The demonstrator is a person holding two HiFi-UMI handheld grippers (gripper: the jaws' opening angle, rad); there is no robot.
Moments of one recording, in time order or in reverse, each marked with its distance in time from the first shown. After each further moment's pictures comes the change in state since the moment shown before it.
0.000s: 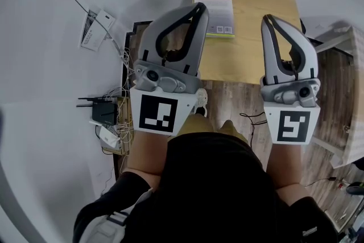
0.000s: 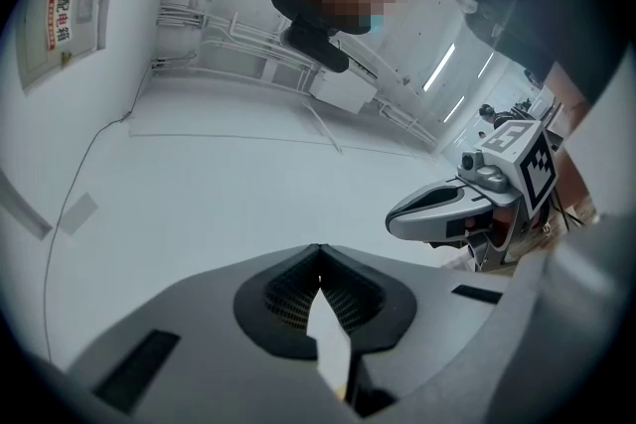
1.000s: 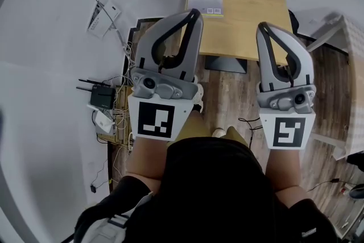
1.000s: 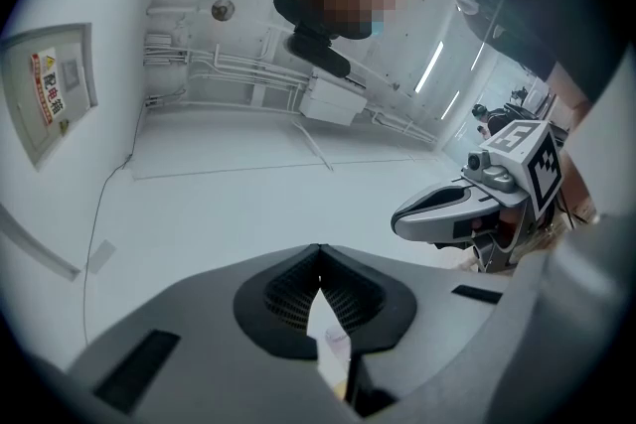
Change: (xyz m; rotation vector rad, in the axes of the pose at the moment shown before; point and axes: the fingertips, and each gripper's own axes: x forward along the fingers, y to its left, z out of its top) left arm -0.095 -0.117 0.122 0.072 -0.040 0.056; right arm -0.169 0.018 0.094 -0.027 -0.100 0.000
